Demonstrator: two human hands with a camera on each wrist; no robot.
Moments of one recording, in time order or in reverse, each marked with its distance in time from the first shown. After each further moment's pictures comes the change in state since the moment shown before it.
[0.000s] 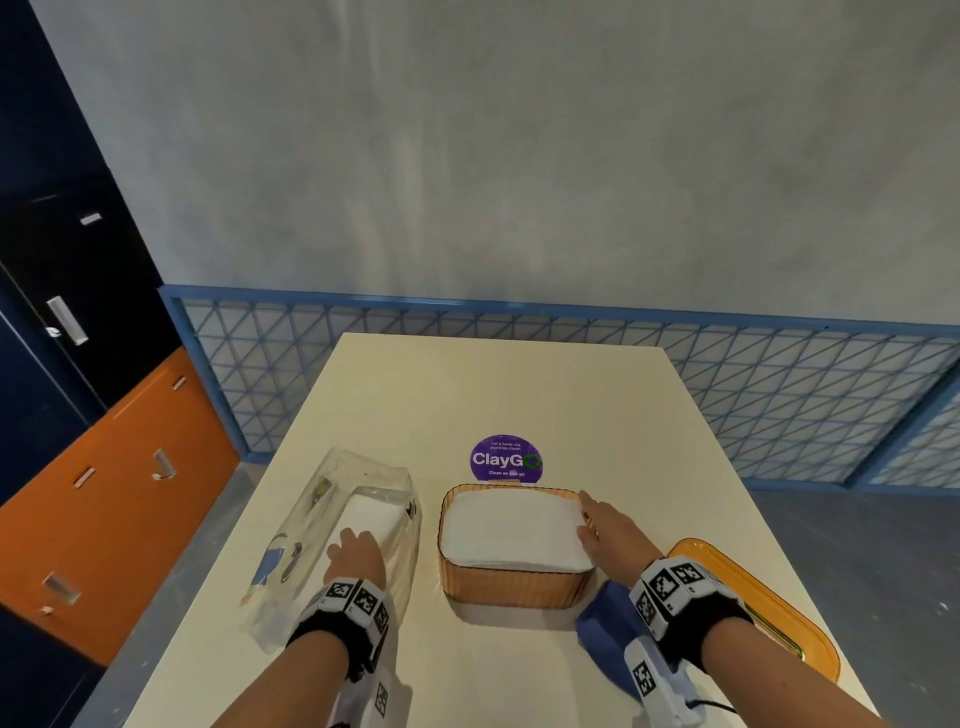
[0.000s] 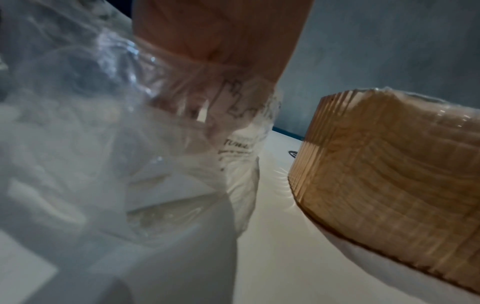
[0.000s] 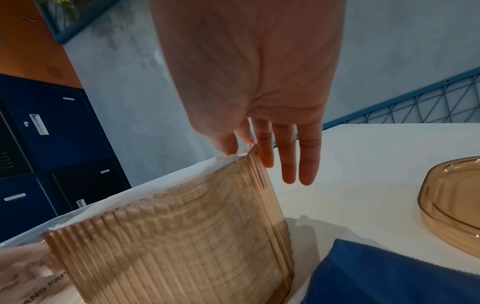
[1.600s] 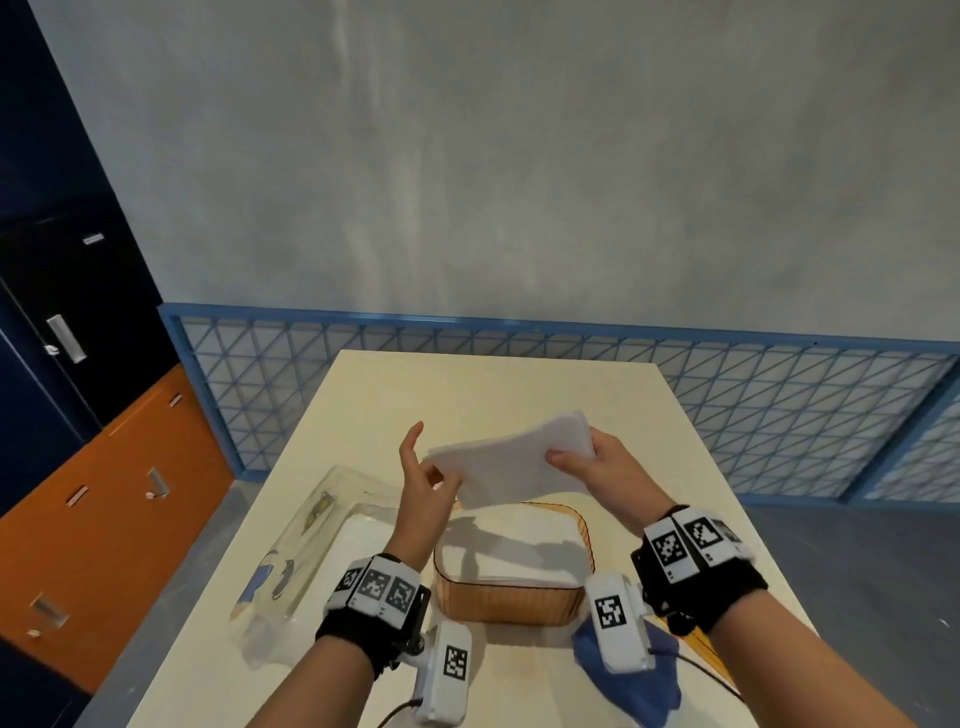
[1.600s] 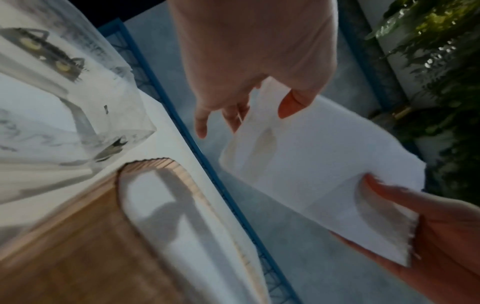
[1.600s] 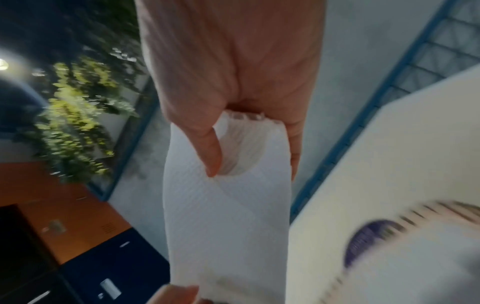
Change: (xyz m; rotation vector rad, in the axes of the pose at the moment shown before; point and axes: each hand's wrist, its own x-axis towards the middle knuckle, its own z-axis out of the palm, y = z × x) left_hand -0.064 0.079 -0.089 -1.403 0.079 0.431; right_hand -0.036 -0.066 -0.084 0.812 0.167 -0.294
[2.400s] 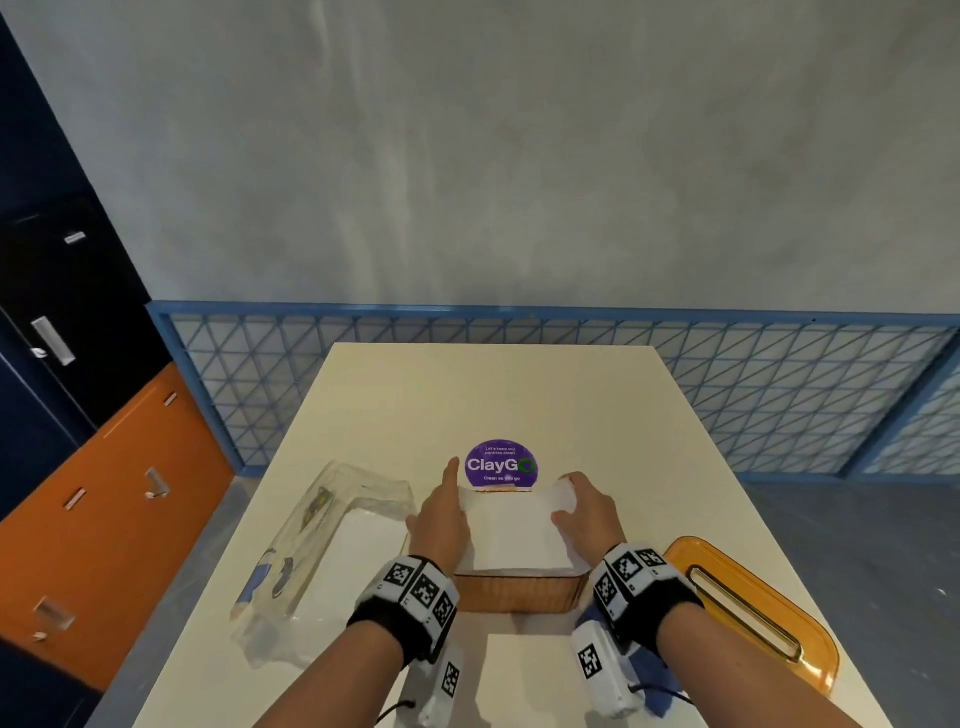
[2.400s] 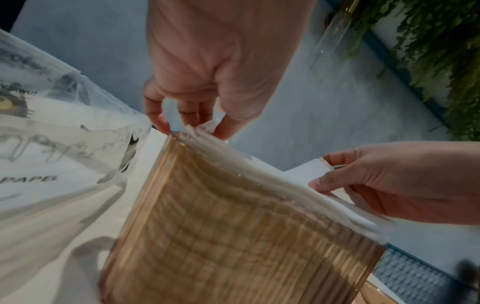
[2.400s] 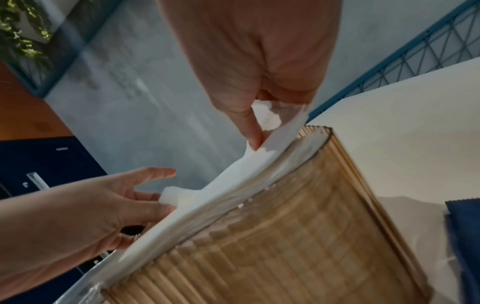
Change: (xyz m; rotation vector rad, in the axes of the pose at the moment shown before) left_hand 0.008 -0.044 0.016 0.856 -0.105 -0.070; right_hand 0.018 0.097 0.033 -0.423 0.191 0.270
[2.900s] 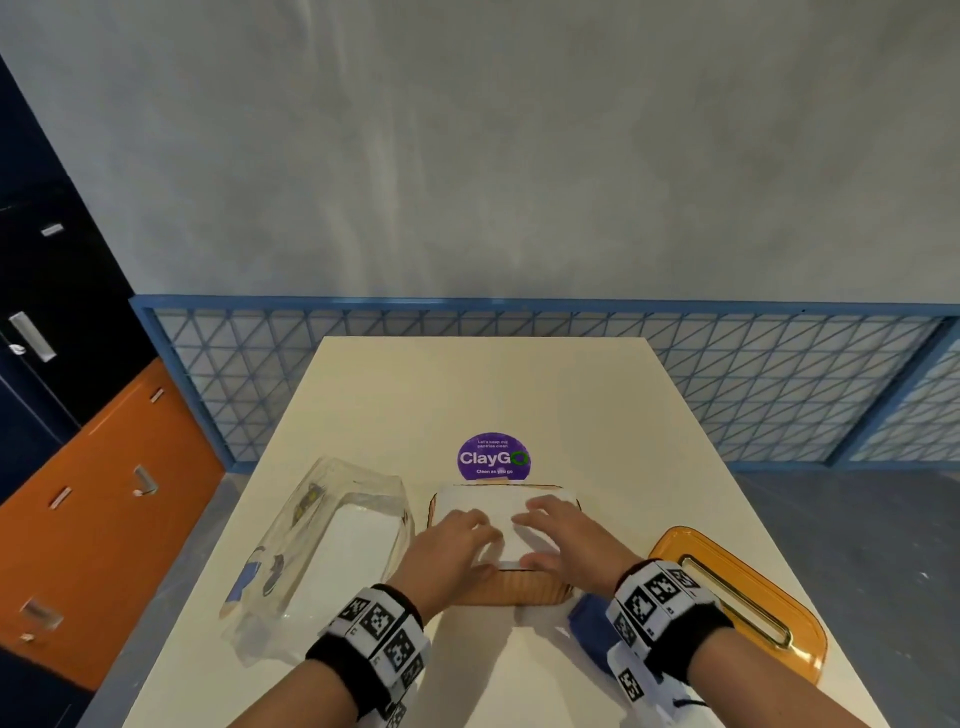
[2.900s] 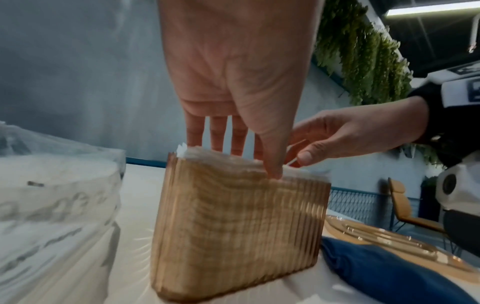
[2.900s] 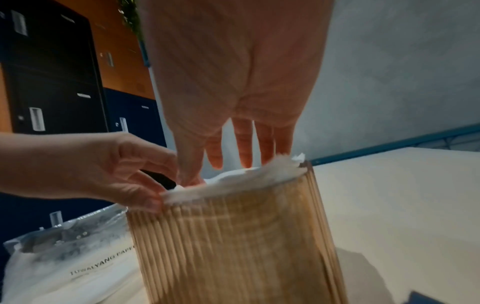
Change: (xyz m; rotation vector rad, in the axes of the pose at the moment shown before) left_hand -0.030 -0.005 -0.004 0.566 -0.214 0.547; right_hand -0.028 0.008 -0.006 -0.511 -0.331 -0.491
